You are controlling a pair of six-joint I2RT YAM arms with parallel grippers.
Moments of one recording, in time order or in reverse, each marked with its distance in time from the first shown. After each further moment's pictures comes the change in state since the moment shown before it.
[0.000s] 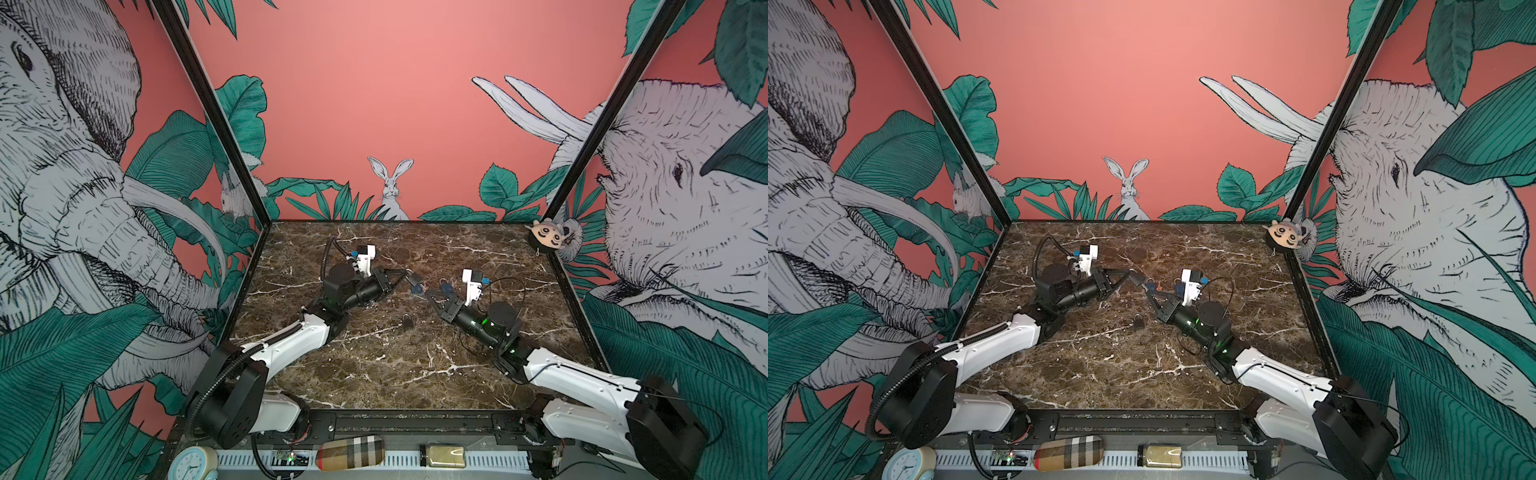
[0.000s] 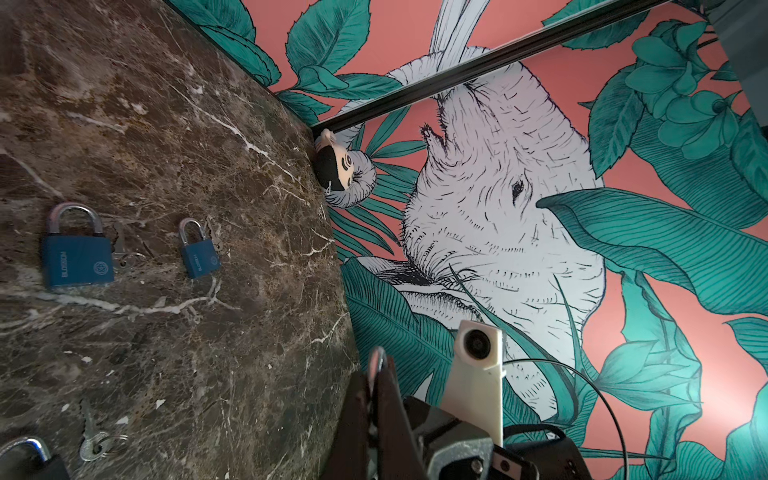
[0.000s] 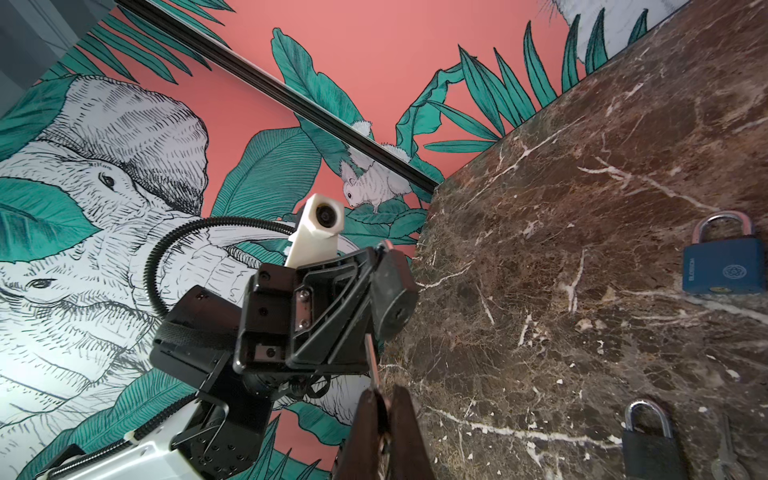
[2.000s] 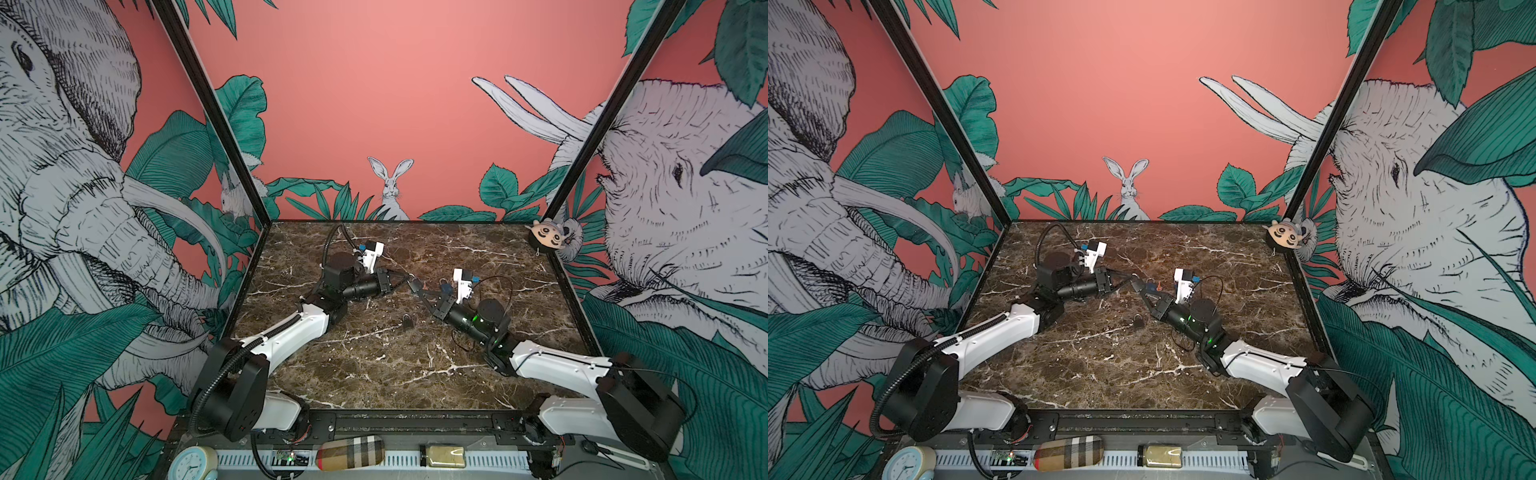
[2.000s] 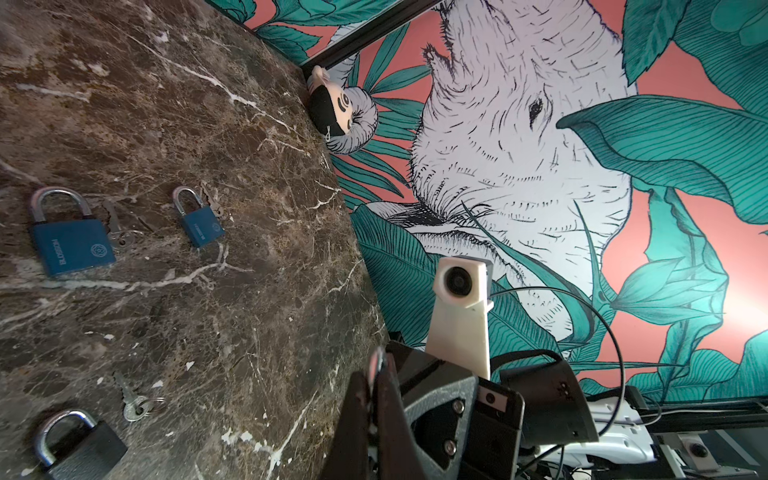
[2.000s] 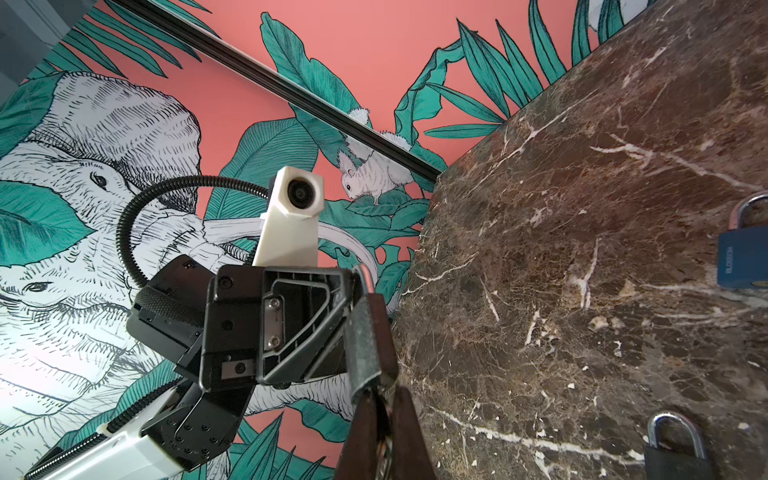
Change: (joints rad) left arm 0.042 0.037 0.104 -0.175 0.230 0.177; right arm 0.003 0.178 0.019 0.149 -0.037 0.037
